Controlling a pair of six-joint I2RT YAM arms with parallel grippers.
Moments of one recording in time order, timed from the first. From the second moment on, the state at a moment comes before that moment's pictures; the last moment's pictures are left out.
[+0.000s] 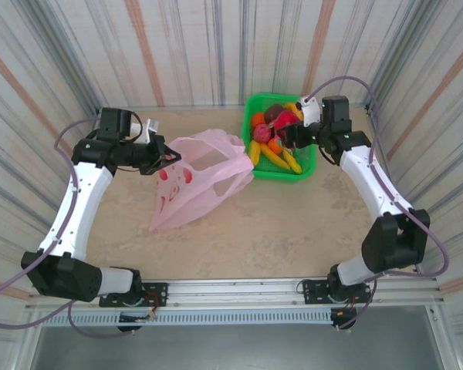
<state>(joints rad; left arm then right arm) -0.15 1.32 1.43 -0.99 0.66 -0.57 0.18 1.46 1.33 -0.45 -0.34 -0.08</state>
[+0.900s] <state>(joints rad) -0.18 1.32 1.43 -0.97 0.66 -0.58 0.57 1.10 0.95 -0.40 -0.47 0.08</state>
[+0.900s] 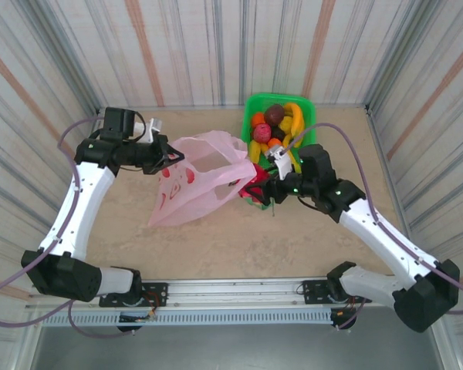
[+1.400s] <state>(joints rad) -0.25 1.33 1.43 -1.04 0.63 -0.37 0.65 1.28 1.34 -0.48 -0.44 0.01</state>
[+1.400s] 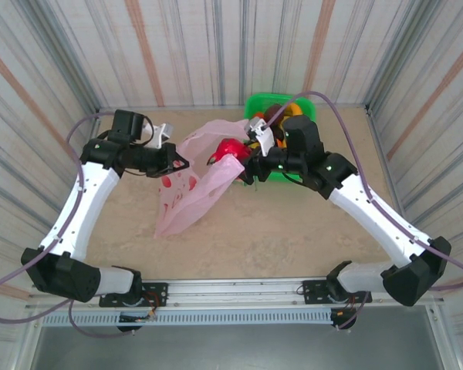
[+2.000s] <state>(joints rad) -0.26 1.34 1.43 -1.05 0.60 -0.35 0.66 1.31 1.43 -0.53 -0.40 -0.06</state>
